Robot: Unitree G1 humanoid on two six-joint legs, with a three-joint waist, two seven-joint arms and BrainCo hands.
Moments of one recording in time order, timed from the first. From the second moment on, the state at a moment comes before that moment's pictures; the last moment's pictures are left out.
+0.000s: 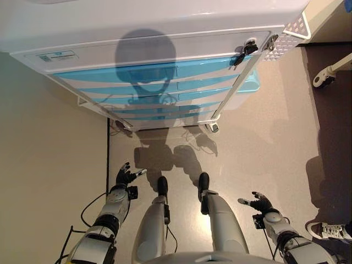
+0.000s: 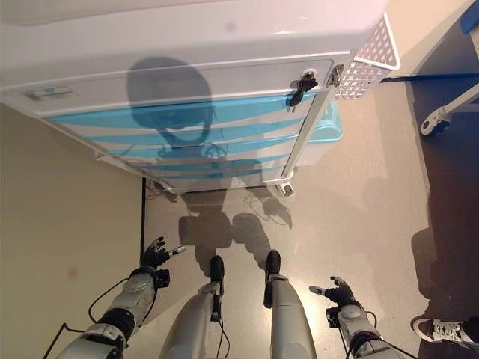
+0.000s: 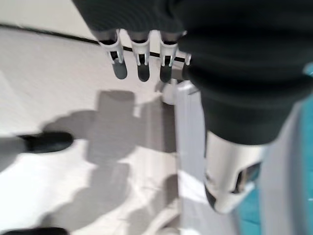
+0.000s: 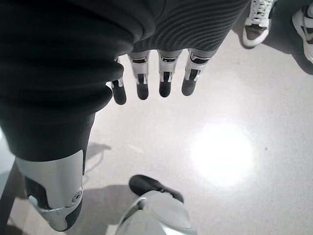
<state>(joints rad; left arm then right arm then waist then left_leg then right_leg) -0.31 0.26 -0.13 0.89 -0.42 -0.12 0.18 -0.20 -0.33 0.17 1.17 0.11 -0.09 -0.14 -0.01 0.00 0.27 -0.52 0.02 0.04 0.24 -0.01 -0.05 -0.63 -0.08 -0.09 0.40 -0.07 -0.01</state>
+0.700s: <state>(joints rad) -0.35 0.08 -0.16 0.46 -1.28 -0.20 0.04 -0.21 -0.33 0.25 1.07 0.08 -0.08 -0.12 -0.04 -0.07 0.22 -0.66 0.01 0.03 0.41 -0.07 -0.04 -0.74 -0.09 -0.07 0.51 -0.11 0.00</state>
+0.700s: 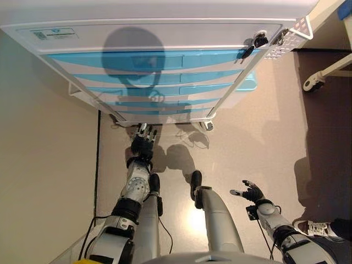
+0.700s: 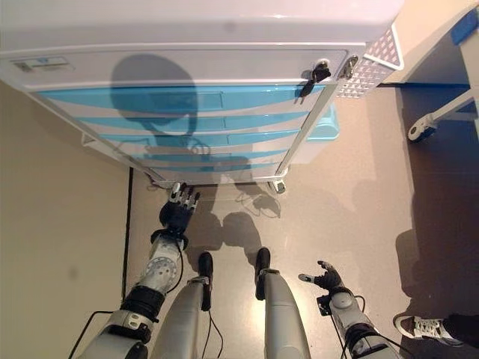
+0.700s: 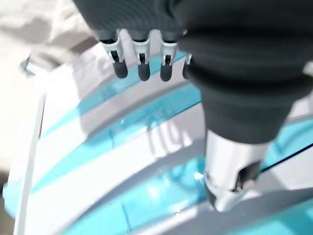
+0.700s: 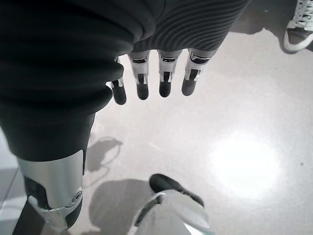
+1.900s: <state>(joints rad) -0.55 0.11 -0.23 0.34 -1.27 -0.28 0.09 -0.24 -0.33 0.31 1.05 0.07 -0.08 -0.09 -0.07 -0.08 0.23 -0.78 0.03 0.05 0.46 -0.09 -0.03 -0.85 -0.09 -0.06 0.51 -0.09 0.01</state>
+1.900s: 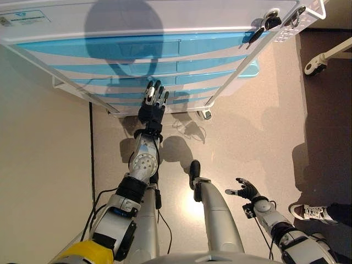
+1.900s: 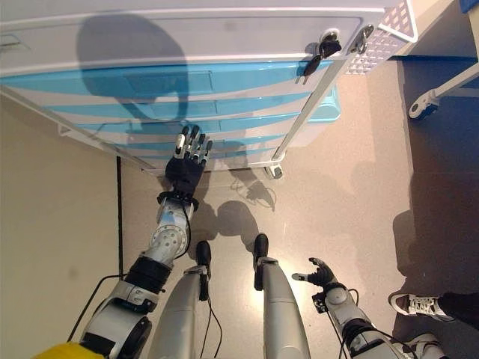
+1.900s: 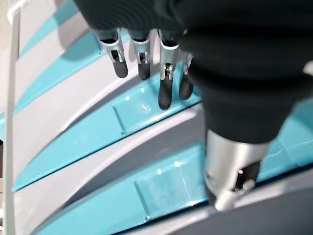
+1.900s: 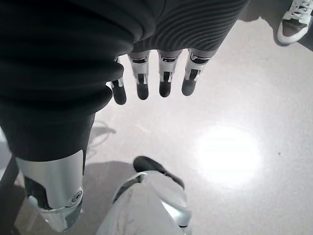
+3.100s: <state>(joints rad) -0.47 0.09 -0.22 0.44 -1.27 -0.20 0.04 -0.27 -0.33 0.33 1.03 0.05 -0.08 -0.10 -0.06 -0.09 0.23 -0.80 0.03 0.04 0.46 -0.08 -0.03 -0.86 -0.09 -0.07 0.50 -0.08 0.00</state>
